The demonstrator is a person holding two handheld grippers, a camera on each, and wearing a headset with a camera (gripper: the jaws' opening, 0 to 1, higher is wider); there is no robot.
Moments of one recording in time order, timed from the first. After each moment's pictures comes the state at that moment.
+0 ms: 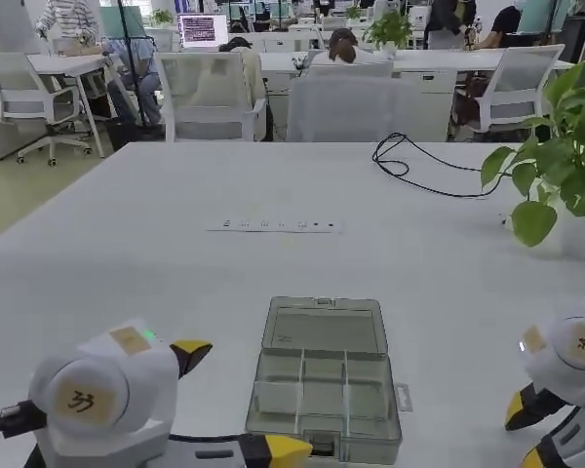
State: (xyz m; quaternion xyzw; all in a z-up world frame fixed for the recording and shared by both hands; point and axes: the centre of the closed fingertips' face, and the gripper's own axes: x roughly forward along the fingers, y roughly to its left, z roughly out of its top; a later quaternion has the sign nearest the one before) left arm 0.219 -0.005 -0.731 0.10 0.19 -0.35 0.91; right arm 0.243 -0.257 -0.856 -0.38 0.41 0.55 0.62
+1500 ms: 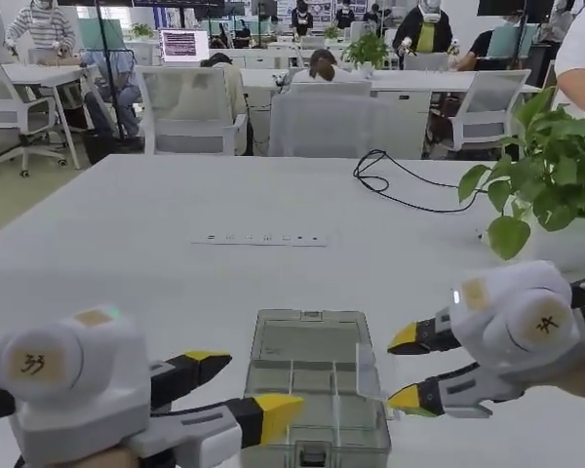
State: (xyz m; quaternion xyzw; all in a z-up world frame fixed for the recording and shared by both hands) left arm 0.218 -0.015 -0.698 -0.07 0.18 -0.37 0.91; right arm 0.249 -0.112 -0.737 -0.39 0.18 0.55 0.72
